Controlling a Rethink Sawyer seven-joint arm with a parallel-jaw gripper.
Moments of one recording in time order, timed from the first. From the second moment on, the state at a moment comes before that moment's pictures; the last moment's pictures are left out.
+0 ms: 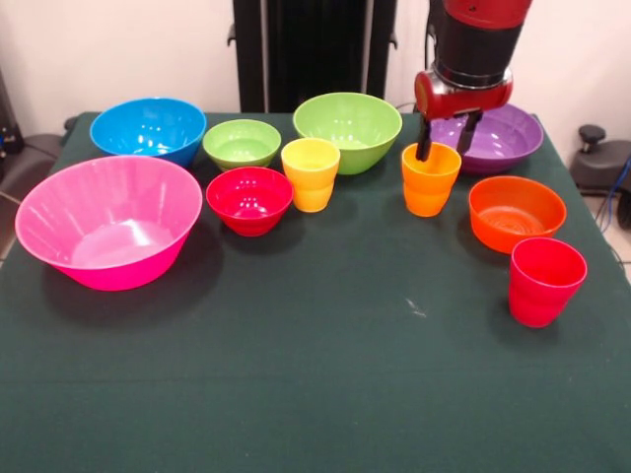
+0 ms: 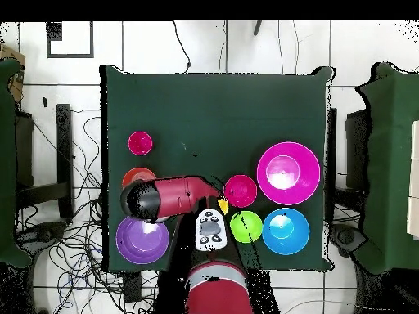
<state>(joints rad) -0.06 -0.62 0.06 1.81 -0.15 0.52 1.58</state>
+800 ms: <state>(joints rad) -0.04 -0.57 0.06 1.81 -0.15 0.52 1.58</state>
